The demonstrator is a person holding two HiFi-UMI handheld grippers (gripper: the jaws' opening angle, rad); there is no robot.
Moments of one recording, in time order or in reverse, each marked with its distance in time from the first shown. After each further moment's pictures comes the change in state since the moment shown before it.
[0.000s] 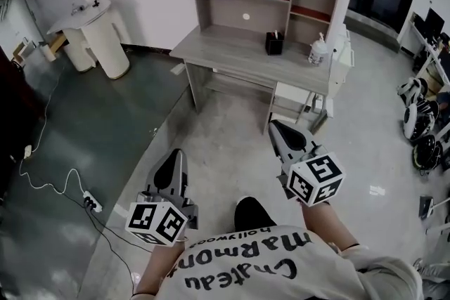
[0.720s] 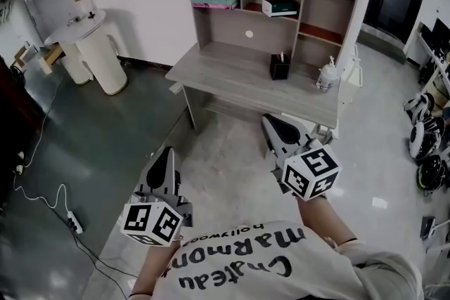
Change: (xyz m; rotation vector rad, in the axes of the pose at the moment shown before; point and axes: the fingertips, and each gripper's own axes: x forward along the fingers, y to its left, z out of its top) left arm 0.153 0.054 0.039 0.063 -0.066 0.053; right arm 0.148 -0.093 0.044 -0.020 -0.058 0.066
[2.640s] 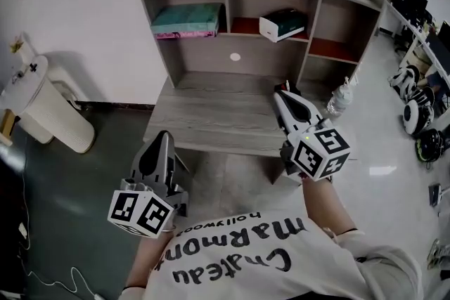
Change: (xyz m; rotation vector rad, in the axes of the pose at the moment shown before) left arm 0.375 0.160 0.035 -0.062 0.047 -0.347; right arm 0.279 -0.220 0.031 0.062 -0.078 -0.343
